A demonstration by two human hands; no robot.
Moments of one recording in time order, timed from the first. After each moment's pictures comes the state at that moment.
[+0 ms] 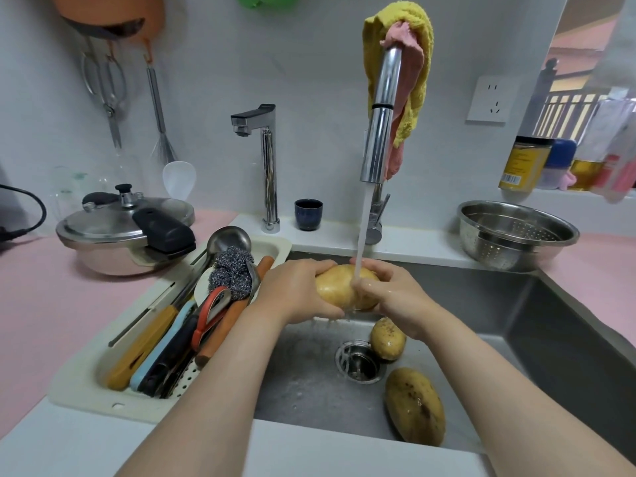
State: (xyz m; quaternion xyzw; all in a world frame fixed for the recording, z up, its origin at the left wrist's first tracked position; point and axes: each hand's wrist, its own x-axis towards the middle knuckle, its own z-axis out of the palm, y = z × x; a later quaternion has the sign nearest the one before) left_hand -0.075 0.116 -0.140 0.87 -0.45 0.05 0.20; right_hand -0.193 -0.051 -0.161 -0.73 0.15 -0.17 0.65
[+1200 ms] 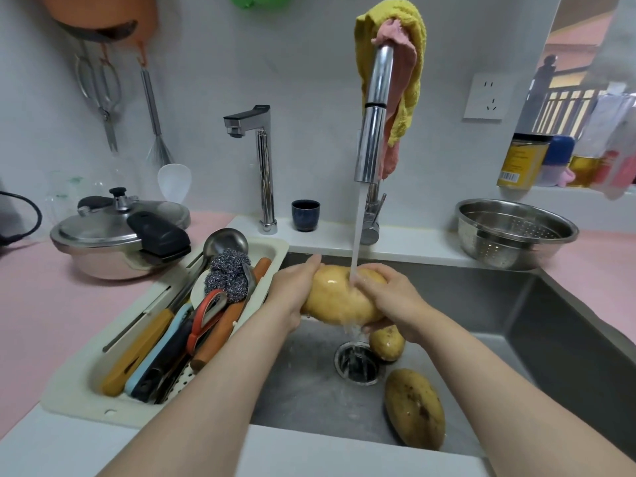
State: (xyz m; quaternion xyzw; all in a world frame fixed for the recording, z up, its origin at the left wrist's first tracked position) left_hand -0.078 0.087 -0.151 0.66 -0.09 -0.26 0.70; right_hand -0.196 -0.040 -0.155 -0.72 0.27 -0.15 0.62
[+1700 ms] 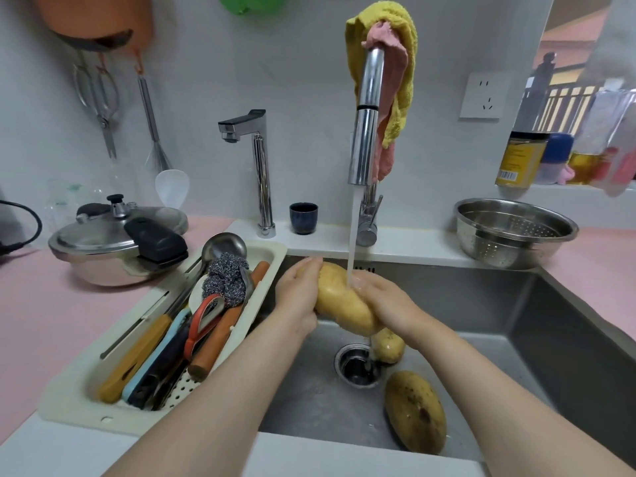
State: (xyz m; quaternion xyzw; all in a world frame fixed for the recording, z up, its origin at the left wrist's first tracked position) left_hand -0.091 0.071 -0.154 0.56 -0.03 -0.25 0.79; right_hand -0.197 -0.046 -0.162 -0.82 0.20 -0.14 0.52
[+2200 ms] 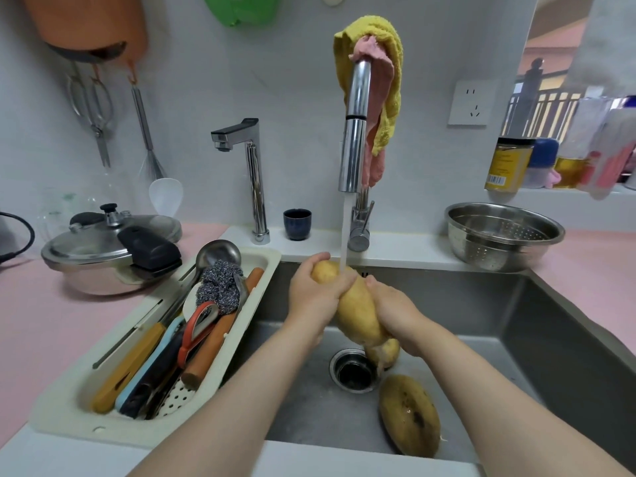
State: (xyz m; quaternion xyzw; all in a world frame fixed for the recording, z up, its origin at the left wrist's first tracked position) left_hand -0.116 0.061 -0.150 0.65 -0.19 -0.14 0.73; right_hand -0.207 -0.052 -0.163 -0.76 0.26 -0.13 0.57
